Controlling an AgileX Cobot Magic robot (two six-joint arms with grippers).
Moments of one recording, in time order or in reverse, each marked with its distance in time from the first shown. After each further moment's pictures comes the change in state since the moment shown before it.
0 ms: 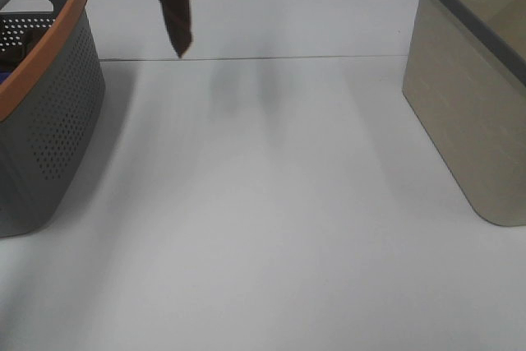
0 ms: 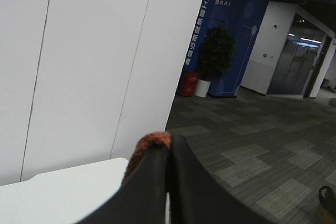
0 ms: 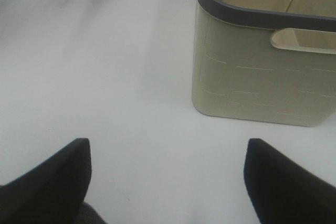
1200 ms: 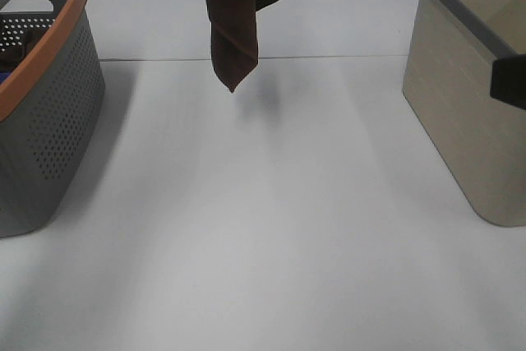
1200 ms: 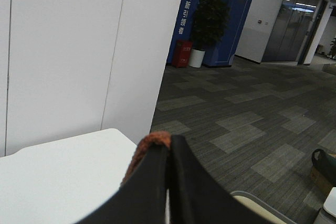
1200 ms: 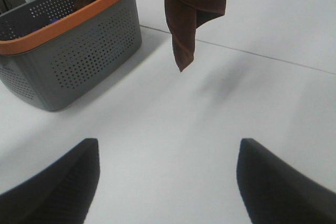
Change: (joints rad) left arm -0.106 0.081 0.000 0.077 -0.016 0.001; right arm 0.075 0.652 -0.064 0.757 -0.422 -0.703
